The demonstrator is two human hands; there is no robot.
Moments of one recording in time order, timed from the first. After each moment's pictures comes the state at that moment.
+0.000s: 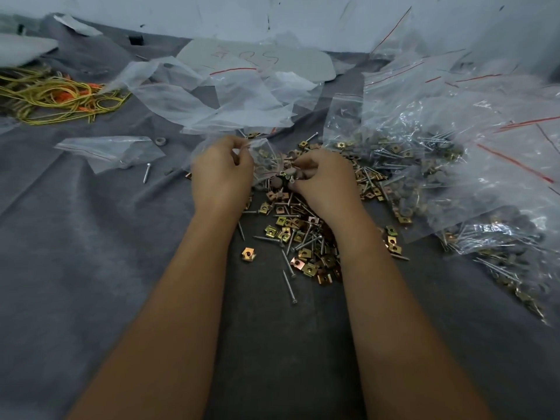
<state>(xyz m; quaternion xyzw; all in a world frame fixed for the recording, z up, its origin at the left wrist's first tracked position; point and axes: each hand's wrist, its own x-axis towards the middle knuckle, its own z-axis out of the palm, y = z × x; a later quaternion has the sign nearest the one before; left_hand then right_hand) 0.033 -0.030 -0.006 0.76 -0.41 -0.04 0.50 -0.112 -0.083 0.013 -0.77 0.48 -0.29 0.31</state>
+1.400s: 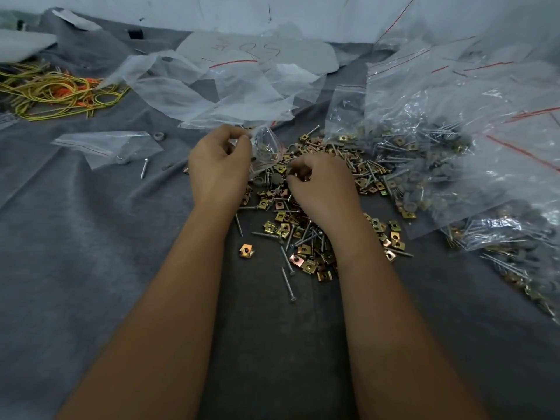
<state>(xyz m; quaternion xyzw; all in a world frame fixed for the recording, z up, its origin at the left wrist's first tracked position) 0.027 -0.028 -0.002 0.69 -0.37 -0.11 0.62 -0.112 -0.079 0.000 -0.82 0.46 -0.27 0.20</state>
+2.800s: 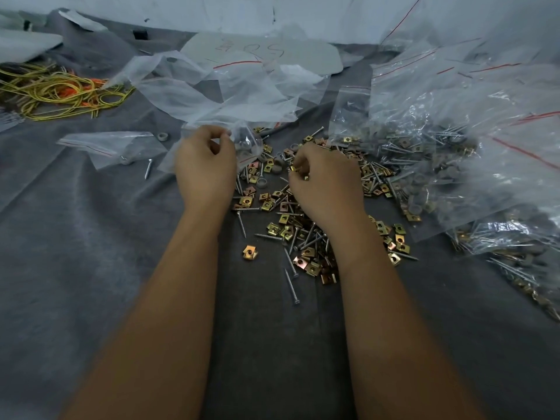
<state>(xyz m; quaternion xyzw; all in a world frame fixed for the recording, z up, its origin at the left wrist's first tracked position) 0.047 -0.029 -0.008 0.73 -0.32 -0.05 0.60 -0.108 -0.077 0.006 -0.85 0.45 -0.27 0.10</state>
